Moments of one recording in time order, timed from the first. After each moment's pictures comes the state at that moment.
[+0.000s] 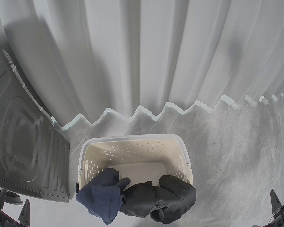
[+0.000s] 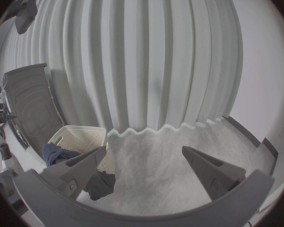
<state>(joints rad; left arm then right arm) 0.00 0.02 -0.02 0.00 0.02 -0.03 0.00 0.02 -0.02 -0.01 0.01 -0.01</state>
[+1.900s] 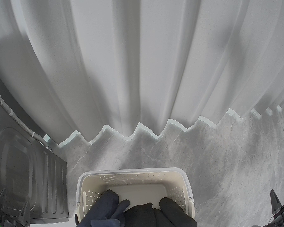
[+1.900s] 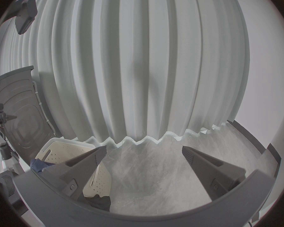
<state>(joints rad) 0.00 0.02 -0.02 0.00 0.02 -0.03 0.00 0.02 -0.02 -0.01 0.01 -0.01</state>
